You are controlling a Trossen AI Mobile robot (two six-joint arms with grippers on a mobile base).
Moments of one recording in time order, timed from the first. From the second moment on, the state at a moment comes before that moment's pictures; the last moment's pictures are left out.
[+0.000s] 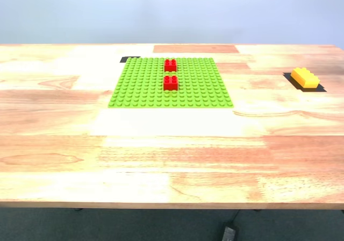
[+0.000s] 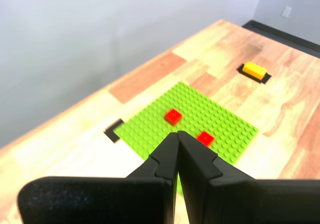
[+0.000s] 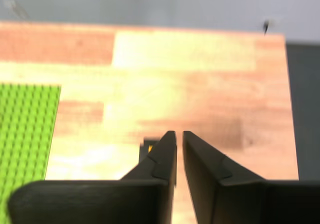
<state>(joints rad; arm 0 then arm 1) 0.00 0.92 1.09 -0.79 0.64 0.44 -0.04 1.51 1.62 -1.10 -0.08 -0.10</state>
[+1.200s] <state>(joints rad) 0.00 0.91 1.02 -0.80 0.64 0.44 -0.01 1.73 1.20 -0.83 -0.08 -0.11</state>
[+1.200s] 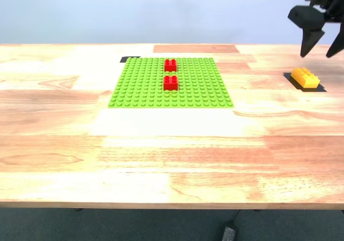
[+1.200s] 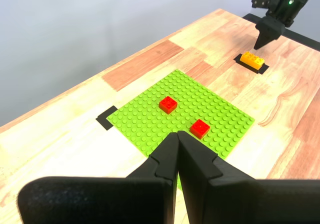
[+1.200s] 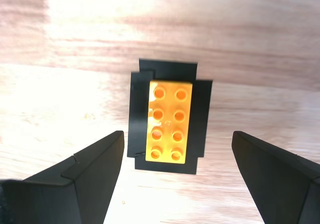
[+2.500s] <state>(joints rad) 0.00 0.90 1.02 -0.80 0.64 0.44 0.02 1.87 1.15 -0.69 -0.02 -0.08</state>
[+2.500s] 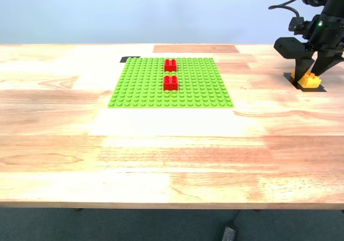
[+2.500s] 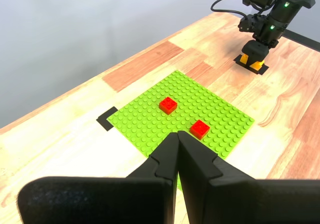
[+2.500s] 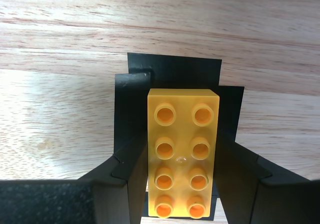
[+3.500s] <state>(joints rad) 0.00 0.89 1.02 -0.81 0.64 0.44 0.62 1.93 1.68 -0.91 -0.02 -0.74</state>
